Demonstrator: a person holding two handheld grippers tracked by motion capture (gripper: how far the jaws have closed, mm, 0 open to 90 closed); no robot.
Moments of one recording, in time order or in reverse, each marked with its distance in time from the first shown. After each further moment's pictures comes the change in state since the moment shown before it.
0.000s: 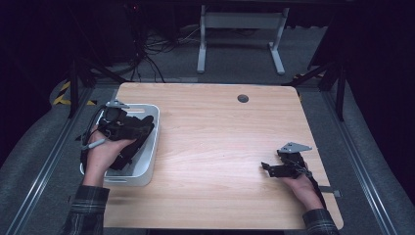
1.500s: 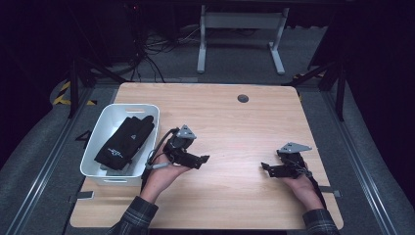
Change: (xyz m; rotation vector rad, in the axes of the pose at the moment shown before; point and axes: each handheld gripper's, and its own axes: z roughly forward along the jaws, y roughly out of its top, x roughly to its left) left arm -0.139 -0.011 0.097 0.015 -0.246 0.232; right arm 0.000 0.000 0.000 0.000 0.005 -0.005
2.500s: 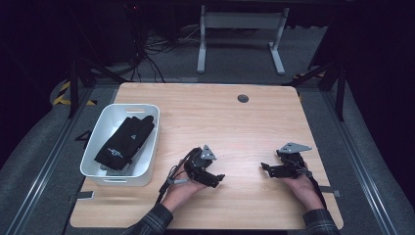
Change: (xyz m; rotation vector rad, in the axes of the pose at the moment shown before) left arm -0.036 -0.027 0.068 0.073 -0.011 0.071; right arm 0.000 0.000 0.000 0.000 0.004 -0.002
